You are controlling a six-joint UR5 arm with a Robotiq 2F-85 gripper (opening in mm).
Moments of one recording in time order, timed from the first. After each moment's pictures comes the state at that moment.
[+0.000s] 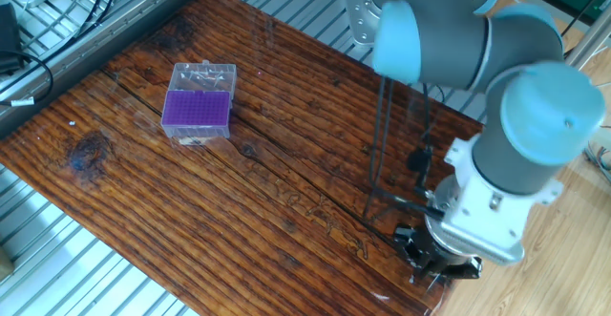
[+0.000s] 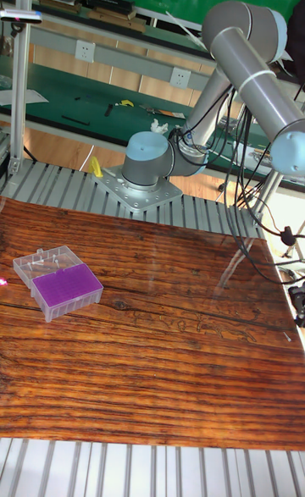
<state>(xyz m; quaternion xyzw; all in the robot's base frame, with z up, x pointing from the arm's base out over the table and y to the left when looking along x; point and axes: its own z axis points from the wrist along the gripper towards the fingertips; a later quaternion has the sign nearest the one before) 0.520 0.377 0.053 -0.10 0.99 0.00 0.06</state>
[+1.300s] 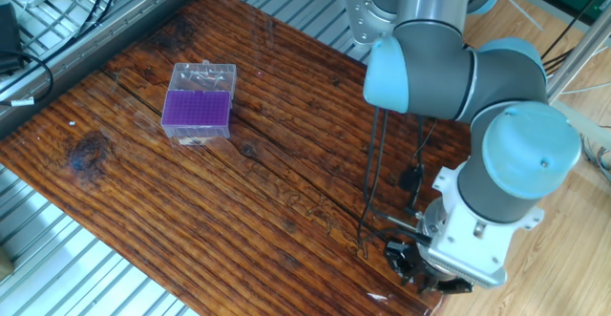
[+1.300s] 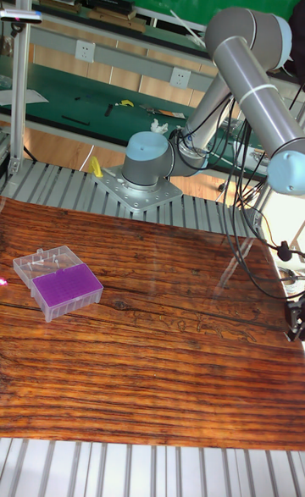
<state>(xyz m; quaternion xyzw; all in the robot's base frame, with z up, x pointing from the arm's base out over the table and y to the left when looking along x) 0.535 0.378 0.024 -0.11 0.99 0.00 0.06</state>
